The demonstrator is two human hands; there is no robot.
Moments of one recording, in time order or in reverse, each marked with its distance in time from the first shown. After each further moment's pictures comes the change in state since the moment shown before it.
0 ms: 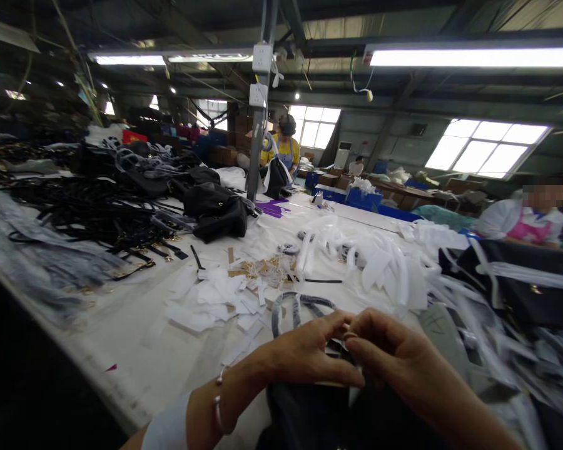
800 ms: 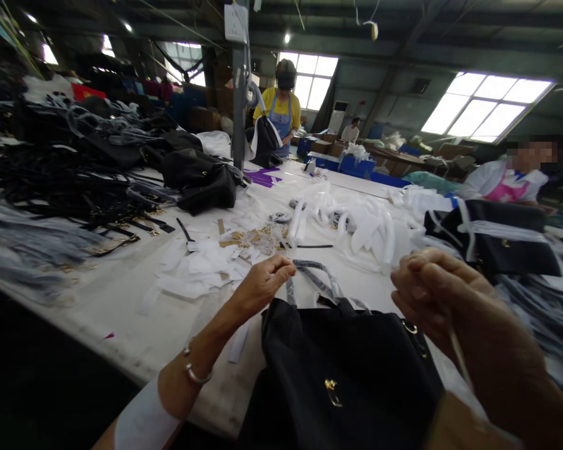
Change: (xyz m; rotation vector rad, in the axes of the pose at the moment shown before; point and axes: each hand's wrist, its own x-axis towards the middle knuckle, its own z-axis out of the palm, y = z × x) left_hand -0.026 -0.033 -0.042 0.390 0.476 -0.115; right_hand -0.017 -0.016 -0.029 0.646 0.301 0.025
